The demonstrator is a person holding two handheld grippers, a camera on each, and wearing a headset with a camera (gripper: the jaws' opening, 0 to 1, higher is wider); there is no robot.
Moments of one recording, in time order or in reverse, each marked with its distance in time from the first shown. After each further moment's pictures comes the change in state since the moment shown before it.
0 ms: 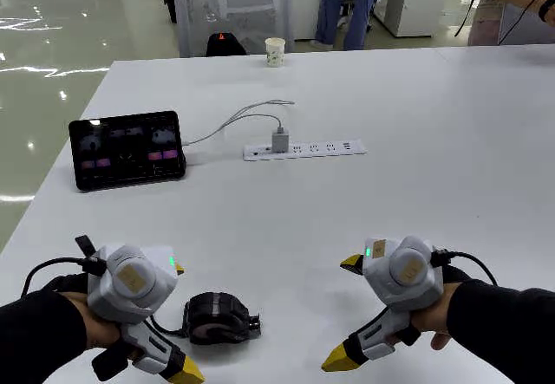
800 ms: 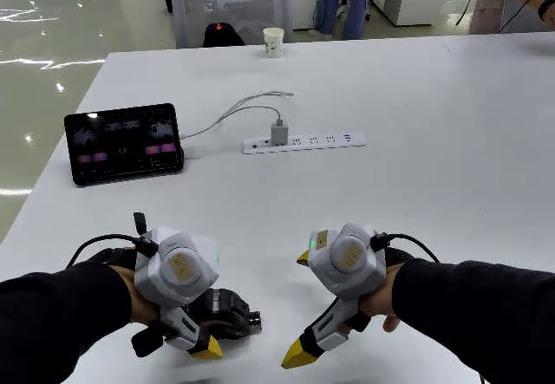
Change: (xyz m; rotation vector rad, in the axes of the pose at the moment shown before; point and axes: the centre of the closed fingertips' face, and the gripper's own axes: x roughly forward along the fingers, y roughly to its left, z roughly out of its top) left arm 0.026 0.001 0.013 0.137 0.092 -0.069; right arm 0.039 0.014 0.033 -0.047 0.023 0.087
